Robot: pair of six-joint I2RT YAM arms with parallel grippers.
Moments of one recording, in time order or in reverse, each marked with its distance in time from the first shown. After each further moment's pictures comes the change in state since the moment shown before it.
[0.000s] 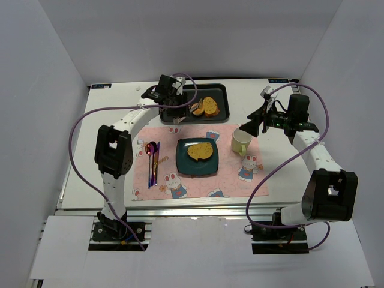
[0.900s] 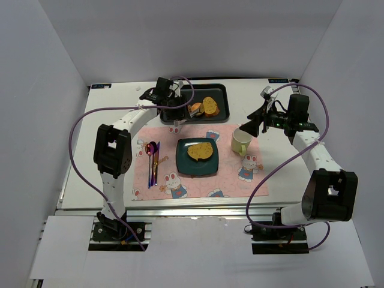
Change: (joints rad) left arm 0.026 0.001 -0.056 0.037 0.108 -0.067; right arm 0.000 0.000 0.000 0.000 0.000 0.000
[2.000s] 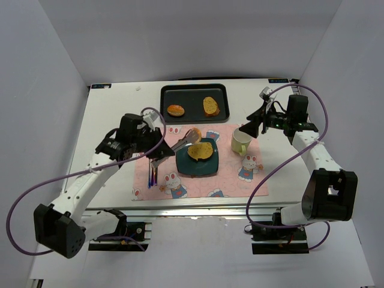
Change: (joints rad) left arm -0.030 -0.892 -0.719 -0.059 0.137 -0.216; right arm 0.006 0.001 0.000 -0.019 -0.001 -0.015
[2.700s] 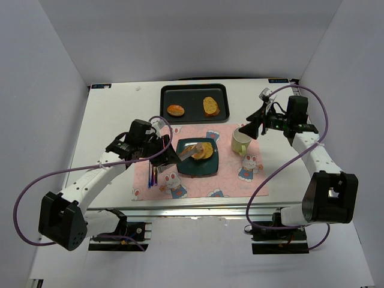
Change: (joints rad) left arm -0.044 0.037 -0.124 0.061 0.038 -0.053; right arm 0.005 -0.020 -0.013 -0.004 0.000 -0.008
